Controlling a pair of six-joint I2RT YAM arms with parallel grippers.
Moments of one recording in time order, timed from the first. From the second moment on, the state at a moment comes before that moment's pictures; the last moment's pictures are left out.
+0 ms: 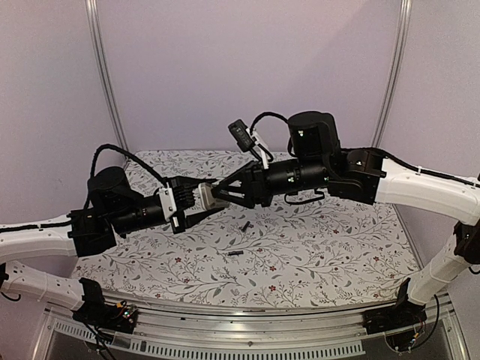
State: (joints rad) left arm -1.02 1.01 0.68 0.35 0.19 0.68; right arm 1.08 1.53 1.41 -0.18 -0.40 0.34
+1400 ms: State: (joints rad) left arm -0.97 1.05 0.65 0.33 0.06 0.64; right arm 1.03 1.47 1.30 -0.23 0.01 0.42
